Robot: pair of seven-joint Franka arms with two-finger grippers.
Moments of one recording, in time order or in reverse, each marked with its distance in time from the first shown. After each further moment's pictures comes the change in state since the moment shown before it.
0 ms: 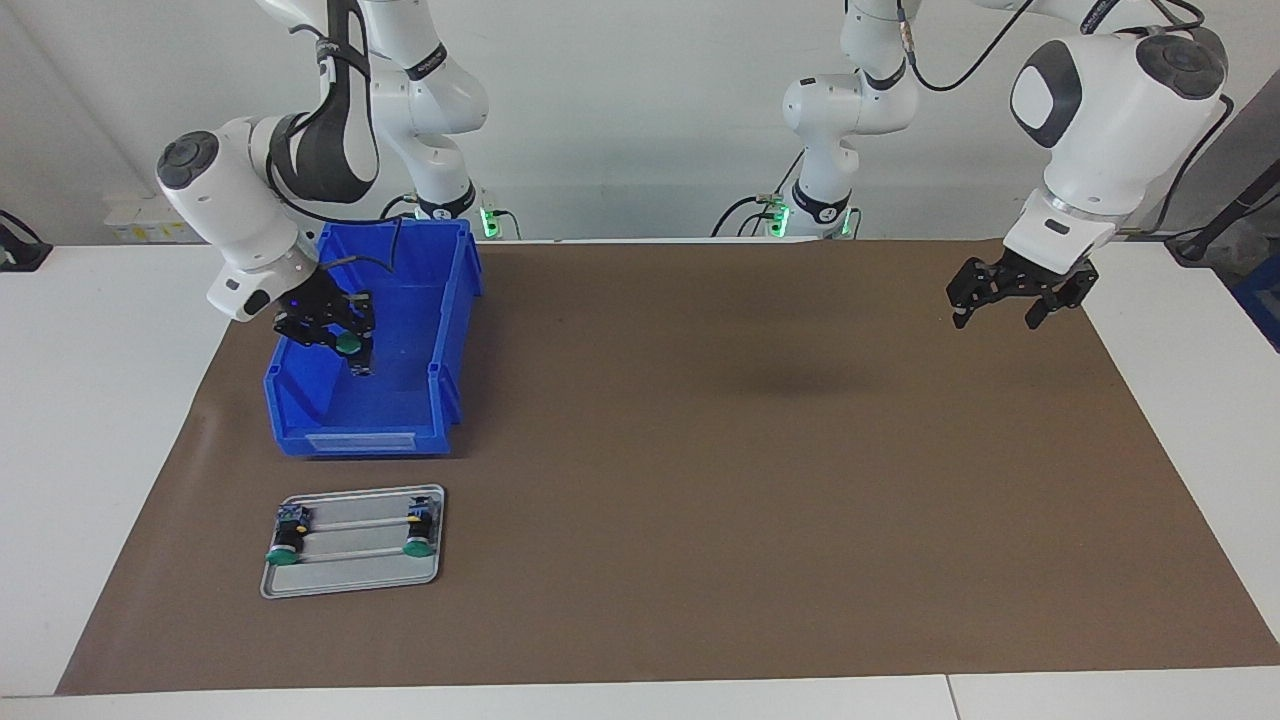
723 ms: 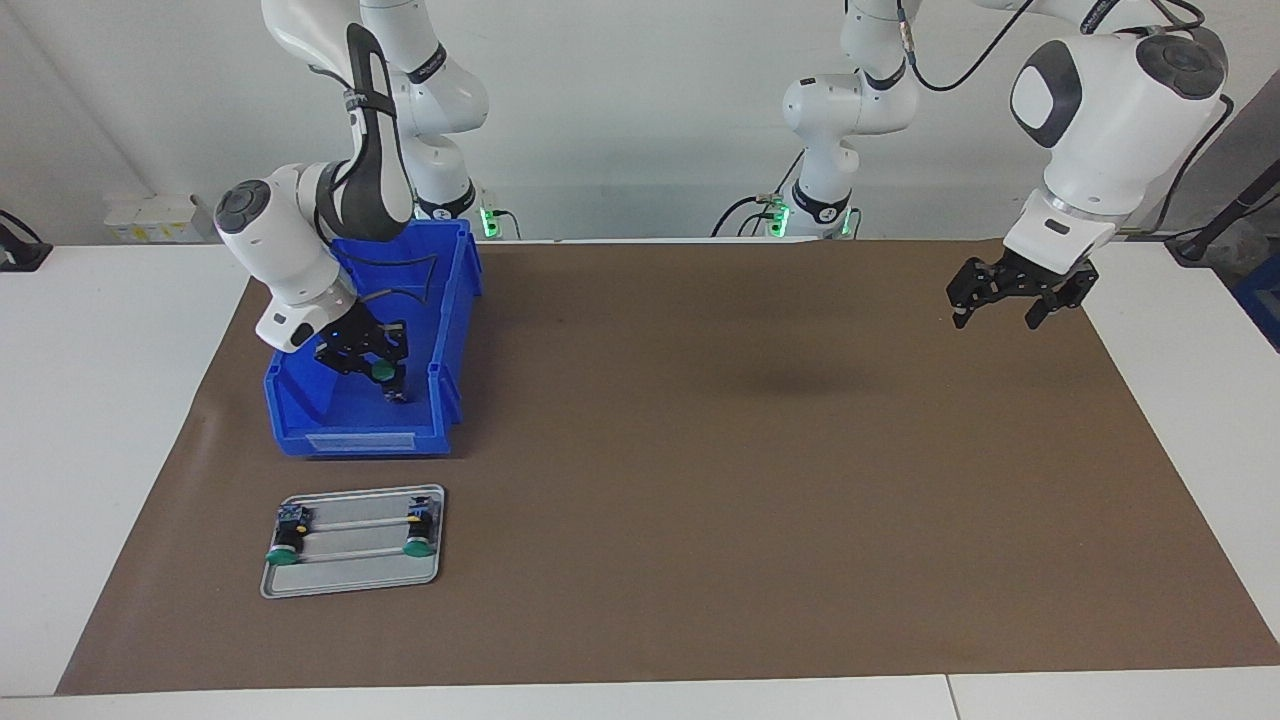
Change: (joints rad) left arm 0.000 0.000 0.000 0.000 0.000 0.000 0.000; right arm 0.053 0.077 0.006 -0.072 0.052 0.171 -0.005
